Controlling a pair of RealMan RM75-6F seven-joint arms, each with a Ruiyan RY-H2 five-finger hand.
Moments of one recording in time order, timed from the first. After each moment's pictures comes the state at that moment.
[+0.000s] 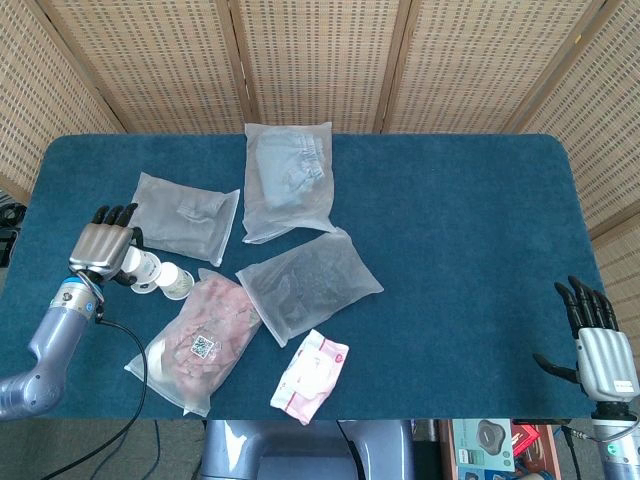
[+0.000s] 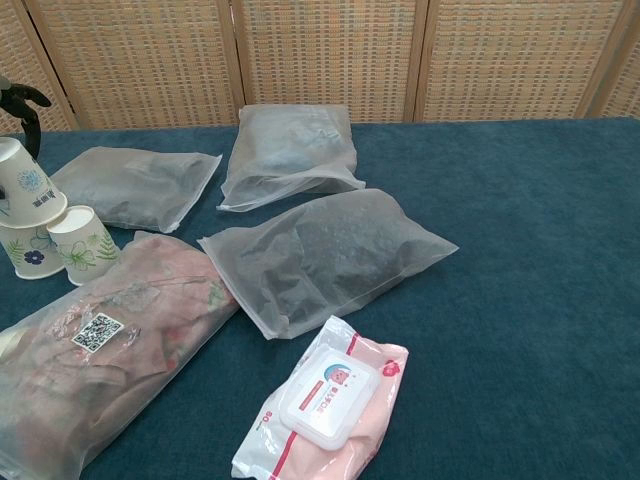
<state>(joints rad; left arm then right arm) -0.85 -1.07 -0.04 -1.72 0.60 0.95 0.60 0.07 -1.16 0.09 -1.58 -1.48 1.50 0.08</state>
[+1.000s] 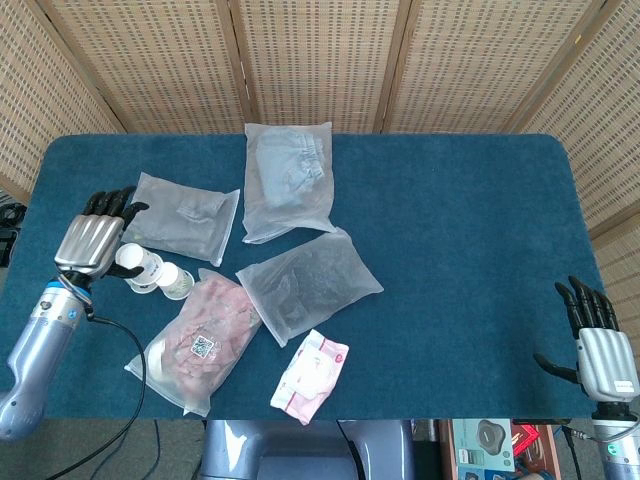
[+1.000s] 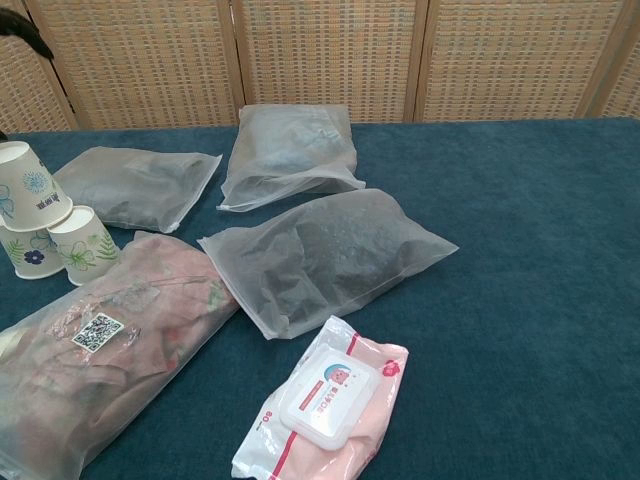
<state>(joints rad) -0.74 -0.95 -0.11 -1.89 0.83 1.09 0.39 0.07 -1.16 0.09 -1.58 -1.48 1.50 0.07</state>
